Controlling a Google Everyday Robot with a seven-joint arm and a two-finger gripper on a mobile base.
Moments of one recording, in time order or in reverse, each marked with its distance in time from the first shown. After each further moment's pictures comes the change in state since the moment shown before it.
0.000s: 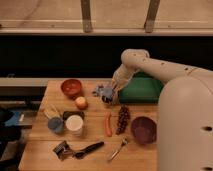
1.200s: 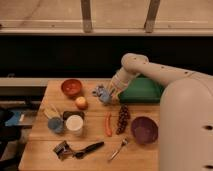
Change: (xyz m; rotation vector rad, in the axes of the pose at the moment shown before) arm 0.024 -0.006 0.019 -0.023 0.101 0.035
